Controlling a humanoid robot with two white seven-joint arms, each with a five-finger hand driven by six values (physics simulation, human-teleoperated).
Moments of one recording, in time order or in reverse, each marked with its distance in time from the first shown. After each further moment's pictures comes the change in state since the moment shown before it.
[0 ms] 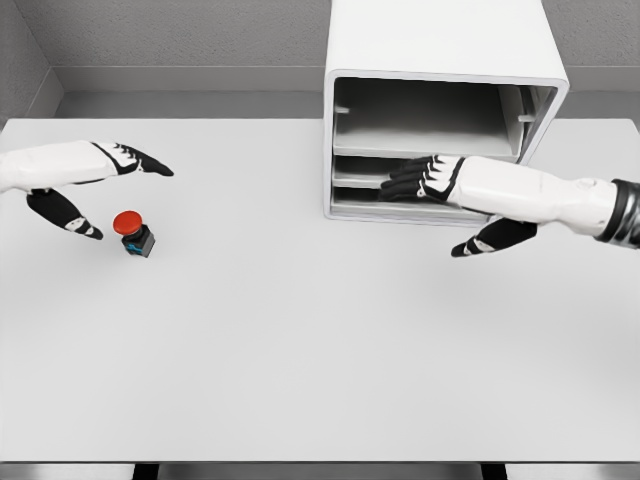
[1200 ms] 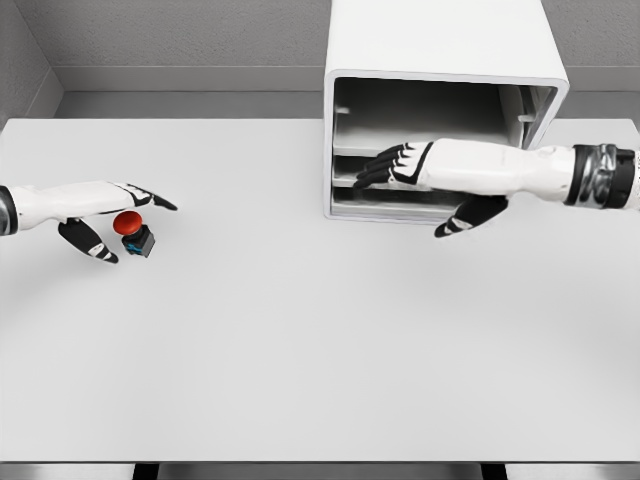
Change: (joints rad) left arm 0.061 -0.187 0.003 0.295 -0.140 0.000 0.006; right arm -0.135 0.160 0.020 0.160 0.003 -0.001 0.210
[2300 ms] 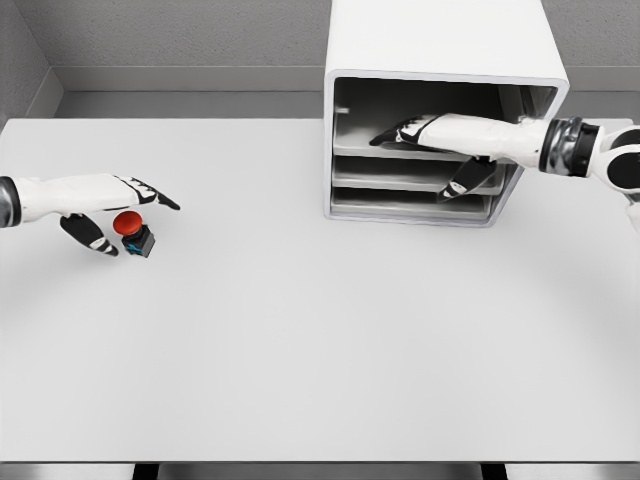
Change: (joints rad) left arm -0.031 0.007 -0.003 -0.054 -0.082 0.000 -0.005; right arm -0.074 0.204 -0.015 0.411 0.108 0.003 0.032
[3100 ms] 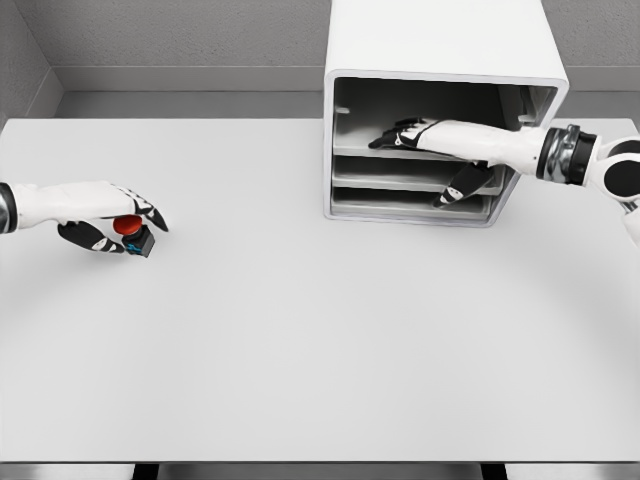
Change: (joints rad) left arm 0.005 0.029 -0.020 -0.029 -0.002 0.001 -0.003; right arm 0.040 0.000 -0.018 -0.014 -0.034 0.027 -0.003
